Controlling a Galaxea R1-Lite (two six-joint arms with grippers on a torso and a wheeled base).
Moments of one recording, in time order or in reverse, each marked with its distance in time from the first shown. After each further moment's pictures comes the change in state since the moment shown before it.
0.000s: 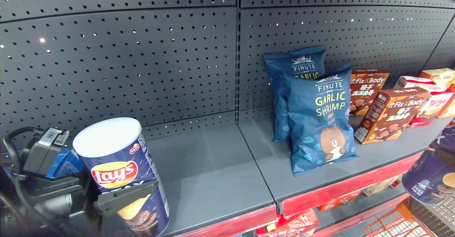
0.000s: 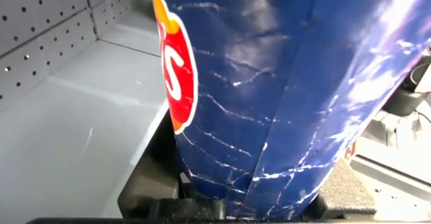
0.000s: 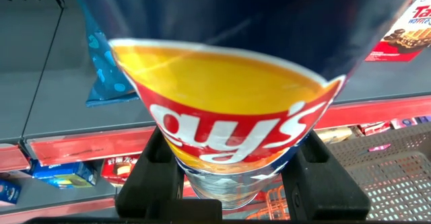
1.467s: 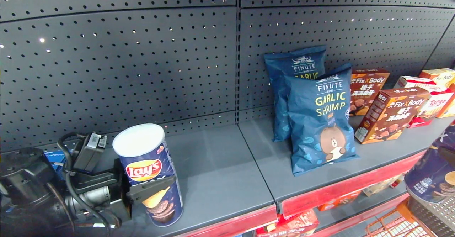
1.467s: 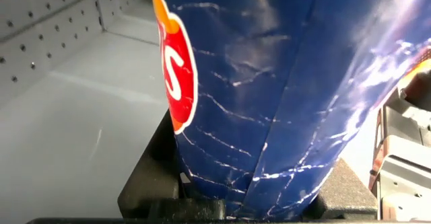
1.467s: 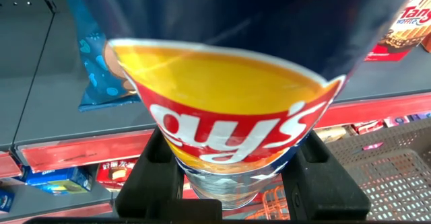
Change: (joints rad) left arm -0.021 0.323 0.030 -0.356 0.017 0.011; right arm -0.023 0.001 0.003 -0.014 0.000 0.001
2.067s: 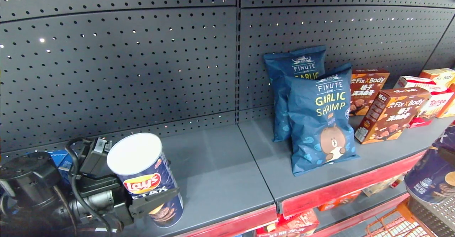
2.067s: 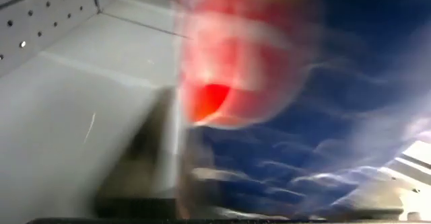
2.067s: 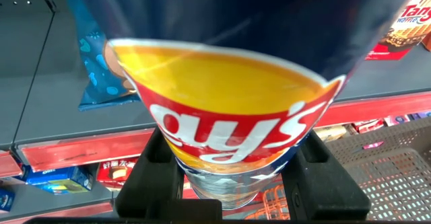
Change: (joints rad) left arm 0.000 0.028 0.023 0.003 0.007 0.012; right arm 0.000 0.000 0.002 0.000 0.000 0.002
